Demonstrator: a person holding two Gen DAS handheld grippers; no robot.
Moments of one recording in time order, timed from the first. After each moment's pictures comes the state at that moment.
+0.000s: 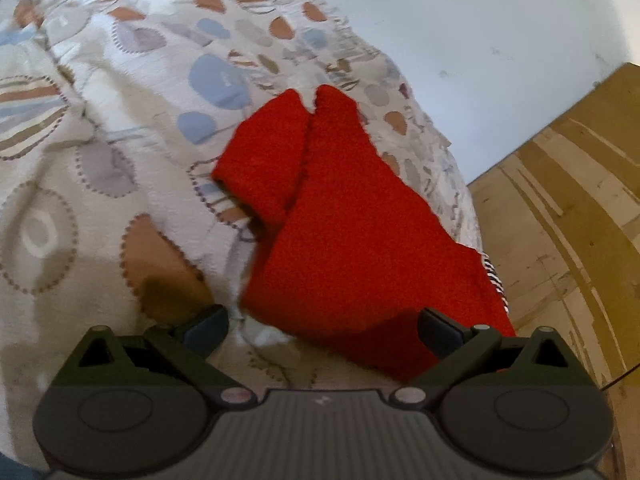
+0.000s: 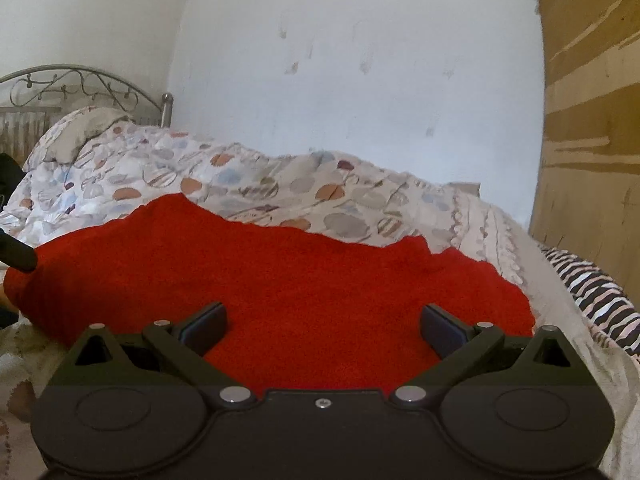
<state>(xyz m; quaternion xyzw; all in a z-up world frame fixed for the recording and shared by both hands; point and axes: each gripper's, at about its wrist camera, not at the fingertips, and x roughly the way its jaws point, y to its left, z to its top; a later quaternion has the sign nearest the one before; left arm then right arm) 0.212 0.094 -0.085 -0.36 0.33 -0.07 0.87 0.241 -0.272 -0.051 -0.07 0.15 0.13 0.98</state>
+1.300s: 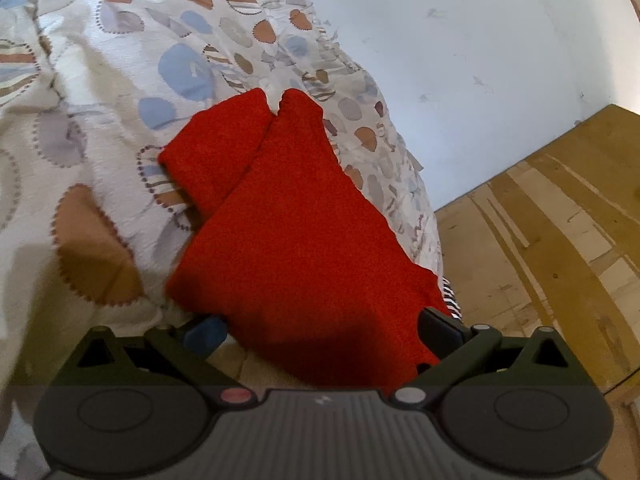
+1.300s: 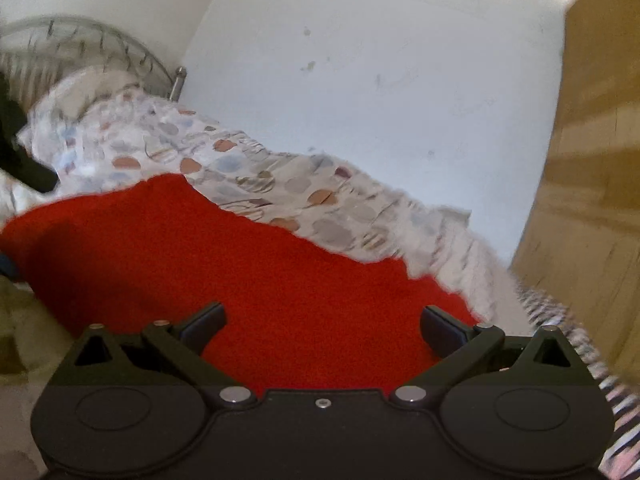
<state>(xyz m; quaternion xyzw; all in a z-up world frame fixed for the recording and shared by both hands) 0.222 0.076 -0.085 -0.42 0.30 -0.09 0.85 0.233 -0.274 -0.038 -0.14 0.15 0.12 0.97</state>
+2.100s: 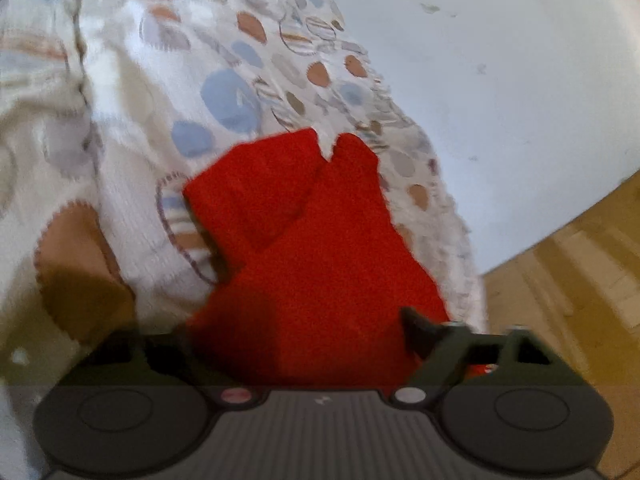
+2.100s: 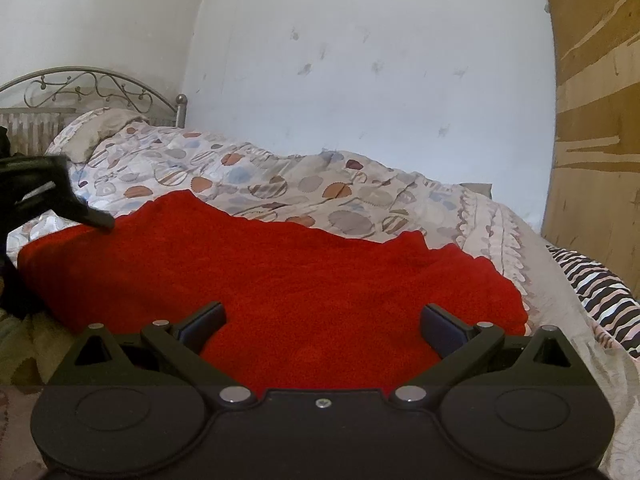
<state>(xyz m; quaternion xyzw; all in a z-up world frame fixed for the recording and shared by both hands) 0.256 0.069 -0.099 -0.44 0.26 0.03 0.86 0.238 -0.293 -0.050 -0.08 0.16 0.15 0.97</state>
